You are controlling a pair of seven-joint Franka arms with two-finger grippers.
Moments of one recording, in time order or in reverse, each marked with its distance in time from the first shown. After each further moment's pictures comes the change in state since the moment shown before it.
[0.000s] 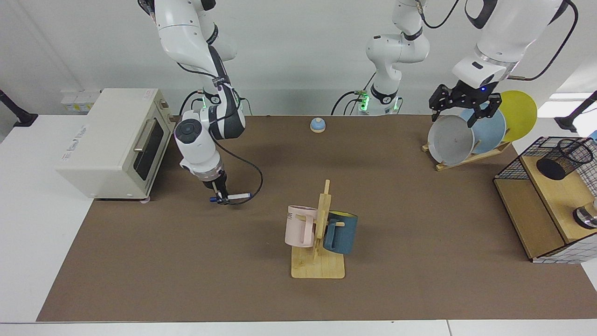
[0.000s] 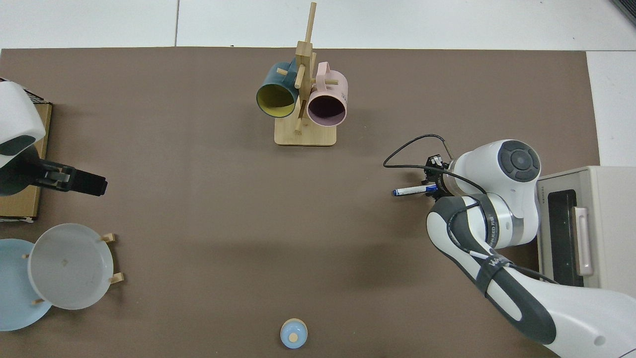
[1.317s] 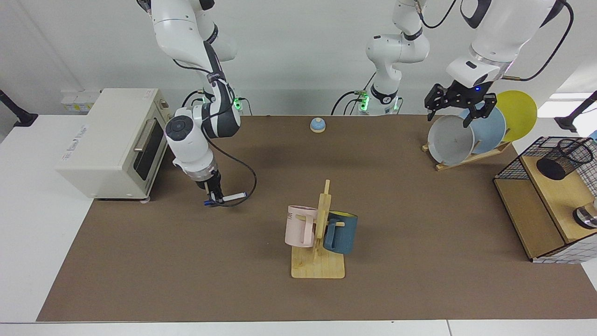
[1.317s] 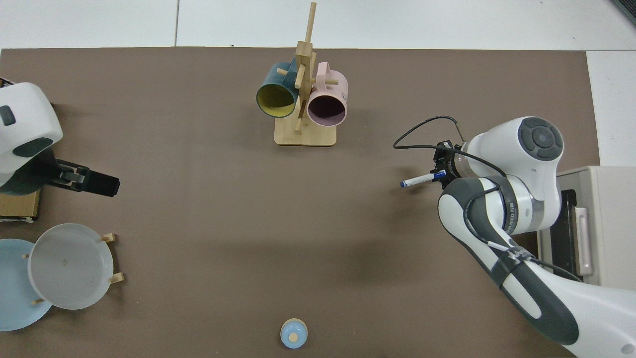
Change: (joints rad) left arm -0.006 0.000 -0.030 0.000 -0.009 0.011 0.003; right arm -0.020 -0.016 0.005 0.123 0.003 -0.141 0.036
